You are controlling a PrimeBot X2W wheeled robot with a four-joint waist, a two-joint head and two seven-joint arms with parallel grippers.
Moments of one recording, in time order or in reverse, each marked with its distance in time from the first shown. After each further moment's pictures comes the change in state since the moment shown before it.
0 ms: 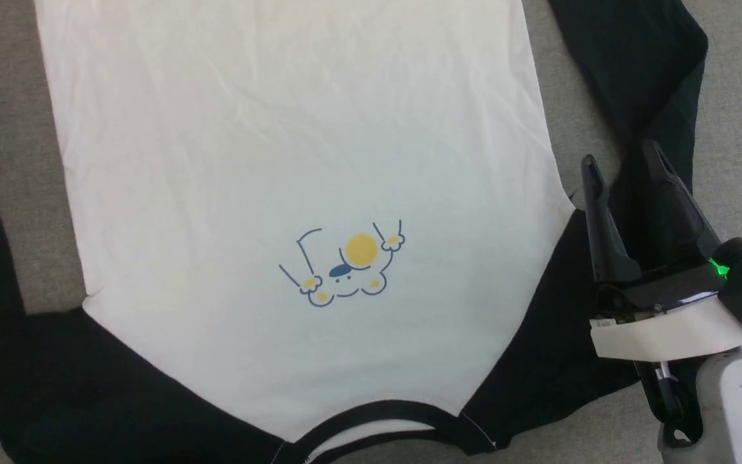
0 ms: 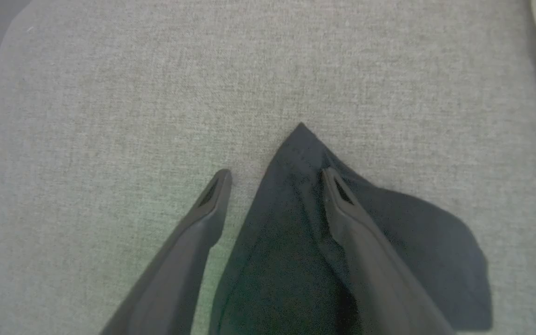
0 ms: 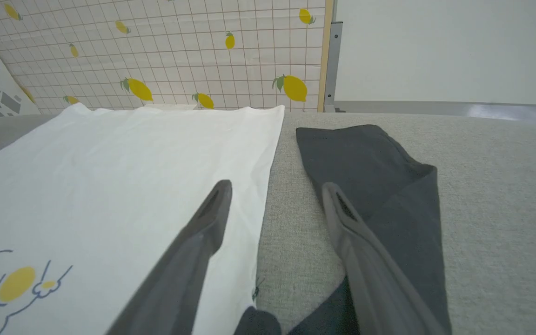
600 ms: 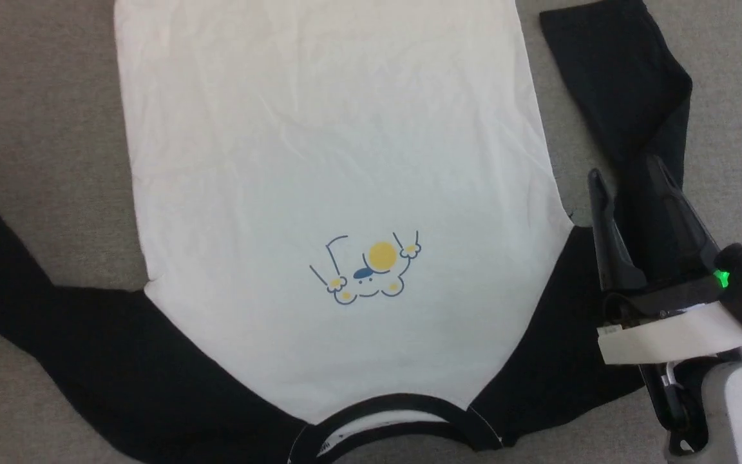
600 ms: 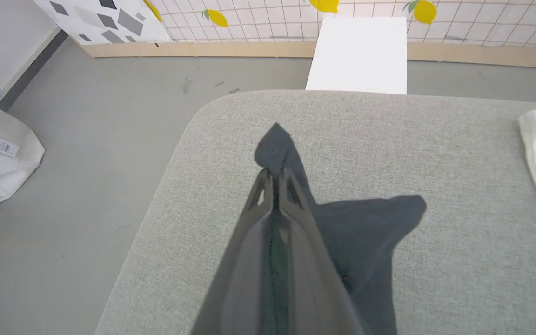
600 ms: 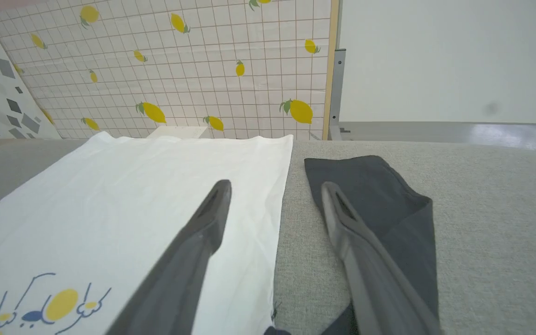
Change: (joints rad) left arm 0.192 0.026 0.119 -0.103 0.053 0.070 -0.292; right arm 0.016 0.002 -0.026 0.031 0.004 0.000 0.021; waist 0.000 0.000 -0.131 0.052
